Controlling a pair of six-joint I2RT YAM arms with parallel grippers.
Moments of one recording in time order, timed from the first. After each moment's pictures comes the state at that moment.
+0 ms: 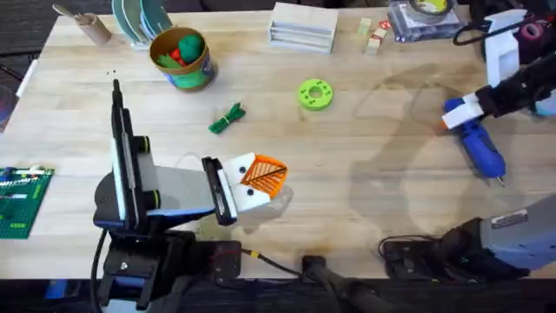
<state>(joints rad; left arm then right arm) -0.07 0.01 0.01 -0.10 1.16 0.14 -0.50 1.87 1.30 -0.99 -0.13 -0.85</state>
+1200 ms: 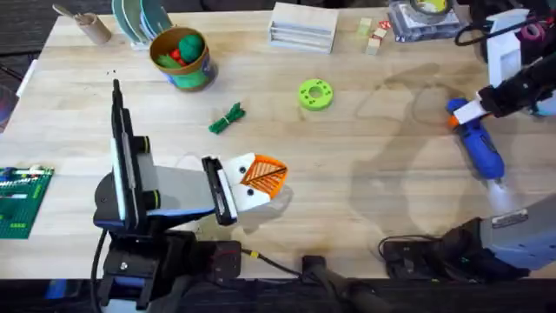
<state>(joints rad) -0.07 0.01 0.01 -0.10 1.16 0.14 -0.51 1.88 1.30 -0.98 -0.13 -0.86</state>
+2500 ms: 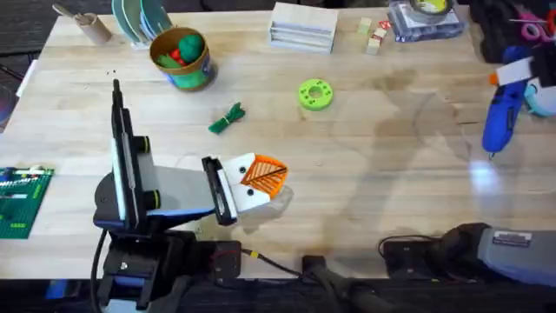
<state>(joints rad) -0.07 0.01 0.01 -0.10 1.16 0.14 -0.51 1.50 1.30 -0.94 -0.15 -0.71</state>
